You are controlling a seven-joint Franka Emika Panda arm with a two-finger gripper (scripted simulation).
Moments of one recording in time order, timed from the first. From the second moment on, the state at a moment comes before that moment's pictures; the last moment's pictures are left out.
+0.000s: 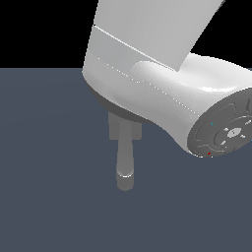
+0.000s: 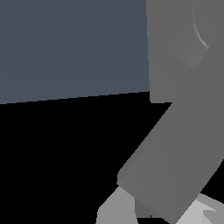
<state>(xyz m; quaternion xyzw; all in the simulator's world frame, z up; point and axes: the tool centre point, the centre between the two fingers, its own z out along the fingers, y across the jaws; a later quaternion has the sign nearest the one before) -0.032 -0.095 0.290 0.04 0.66 0.02 0.75</state>
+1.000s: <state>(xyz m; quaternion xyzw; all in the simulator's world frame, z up) -0.031 -0.129 0.235 0.01 0.69 0.00 0.72</state>
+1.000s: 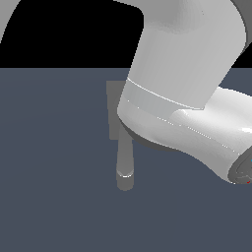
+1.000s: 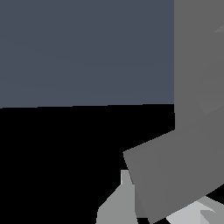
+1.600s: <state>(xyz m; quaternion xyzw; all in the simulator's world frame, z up) -0.031 -0.138 0.191 0.01 0.70 0.00 0.72</state>
